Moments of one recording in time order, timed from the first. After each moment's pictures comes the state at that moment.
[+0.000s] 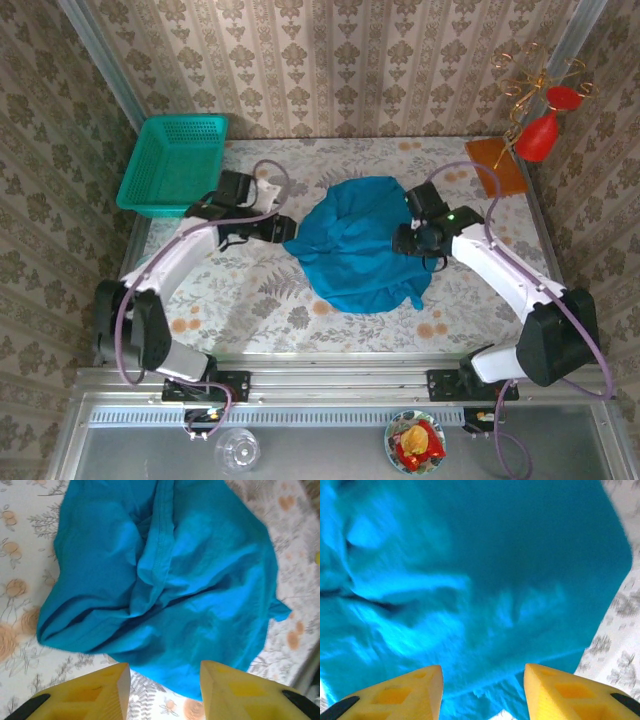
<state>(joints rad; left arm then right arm) -0.40 1.50 1.15 -0.60 0.54 -0.05 0.38 1.39 1.06 -0.84 0.04 0.52</state>
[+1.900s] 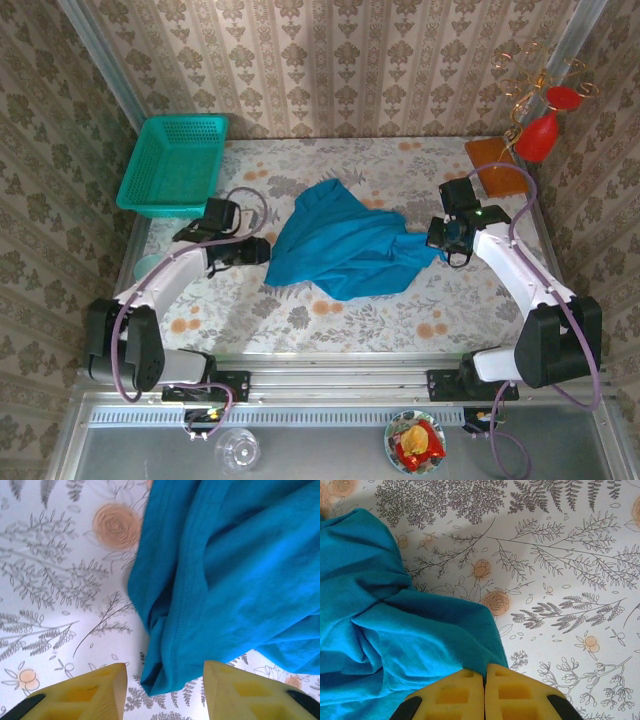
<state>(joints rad) -0.31 1.35 0.89 -0.59 0.28 -0.21 0.15 1.36 1.05 -0.84 0.10 0.47</state>
